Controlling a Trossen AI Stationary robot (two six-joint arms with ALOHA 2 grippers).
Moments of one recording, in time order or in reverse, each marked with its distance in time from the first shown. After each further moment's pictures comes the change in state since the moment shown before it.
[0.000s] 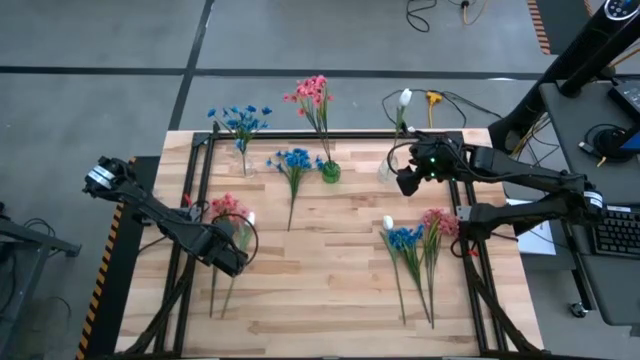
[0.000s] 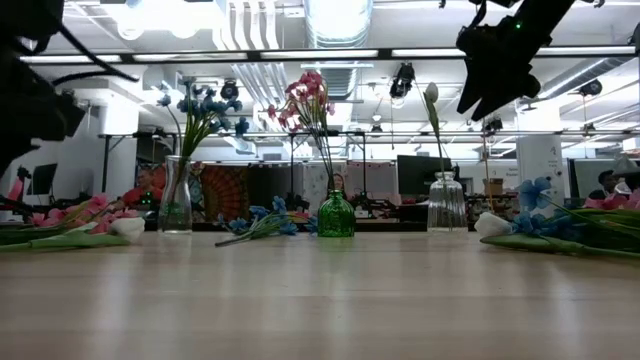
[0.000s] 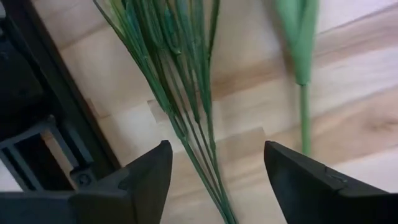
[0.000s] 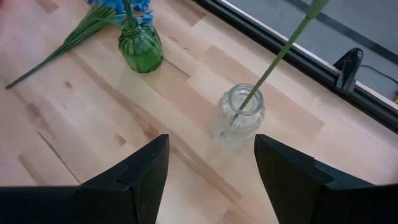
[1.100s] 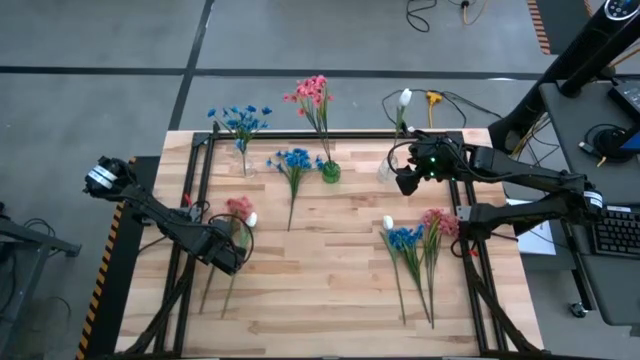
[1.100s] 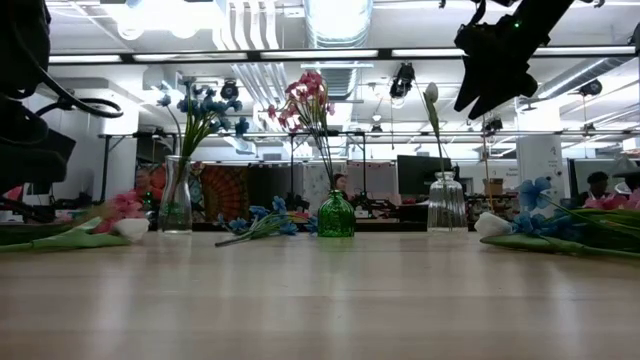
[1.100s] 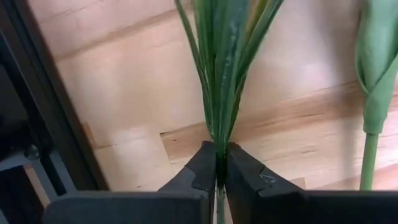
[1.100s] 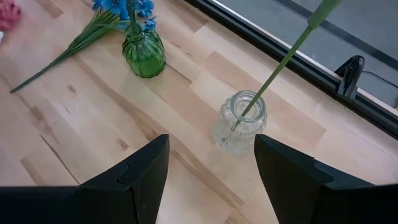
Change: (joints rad) left arm 0.000 0.004 -0.145 0.126 -0.055 -0.083; right arm 0.000 0.000 0.000 0.022 0.001 -0.011
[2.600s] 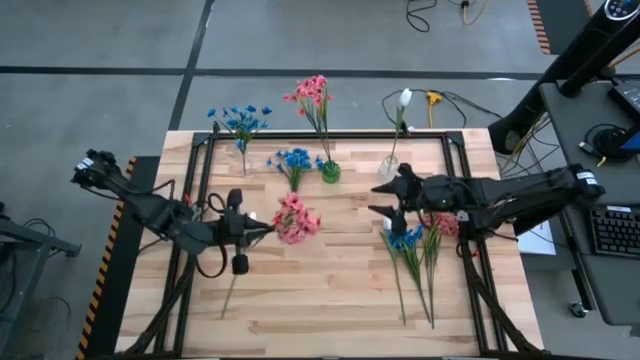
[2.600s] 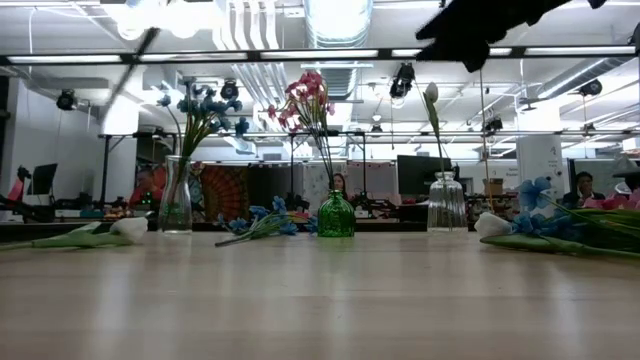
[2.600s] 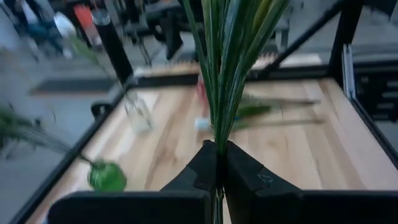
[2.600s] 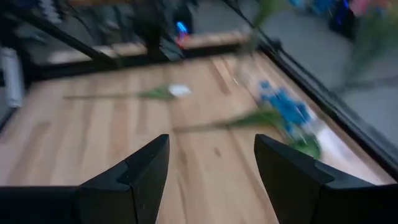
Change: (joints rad) left arm 0.008 -0.295 0.347 0.668 -0.657 1.695; right arm 0.443 -0.011 -0.214 0.722 0.000 -0.269
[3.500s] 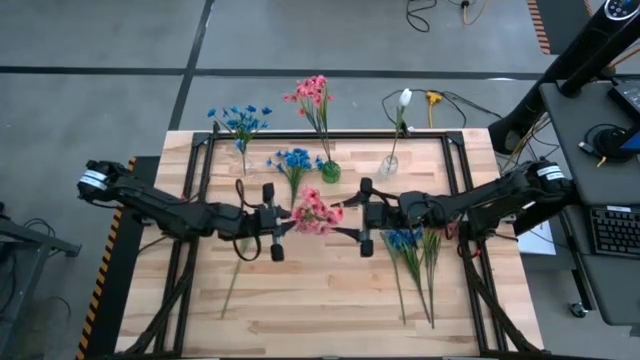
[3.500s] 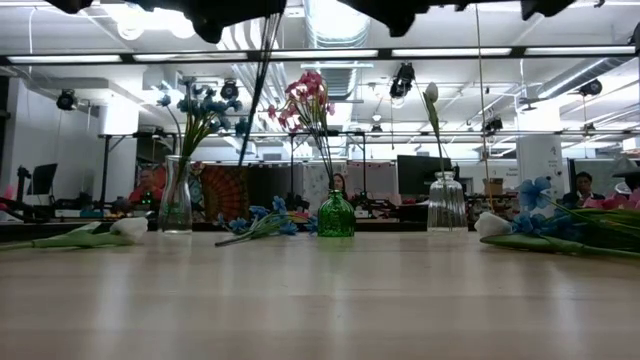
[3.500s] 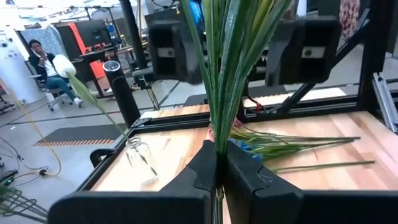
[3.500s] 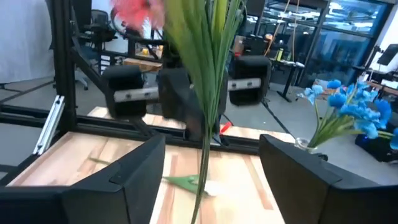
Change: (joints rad) left arm 0.271 0.229 -0.219 0.762 0.244 0.291; right arm 0.084 0.424 0.098 0.669 -0.060 -0.291
